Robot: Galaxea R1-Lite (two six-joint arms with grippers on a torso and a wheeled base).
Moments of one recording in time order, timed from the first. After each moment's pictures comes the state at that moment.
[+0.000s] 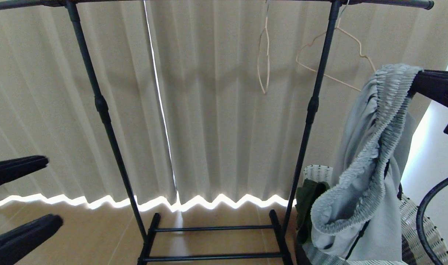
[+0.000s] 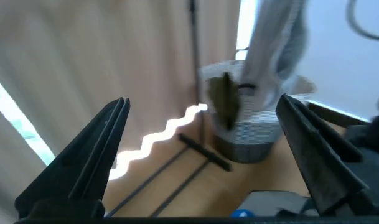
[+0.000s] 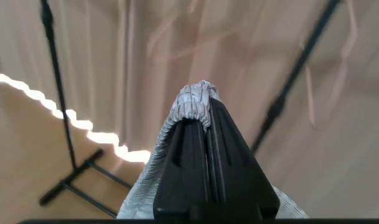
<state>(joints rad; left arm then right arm) -0.28 0.82 -0.59 -0.19 -0.53 0.07 0.51 1.16 -0.97 -0.21 -0.05 -0.11</state>
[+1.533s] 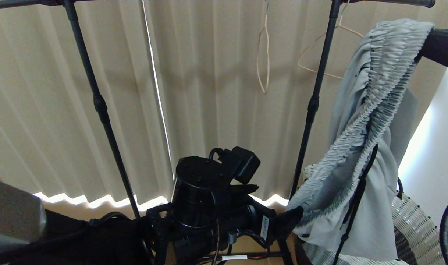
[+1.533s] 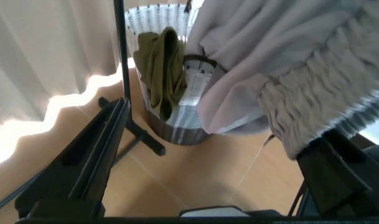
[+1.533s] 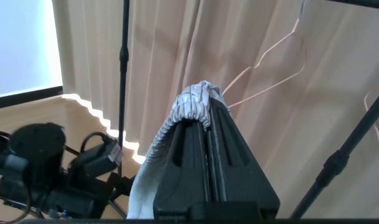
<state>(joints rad) -0.94 1.88 -0.80 -0.79 -0.02 -0.21 0.74 1.17 -1.07 -0.21 -0.04 -0.10</state>
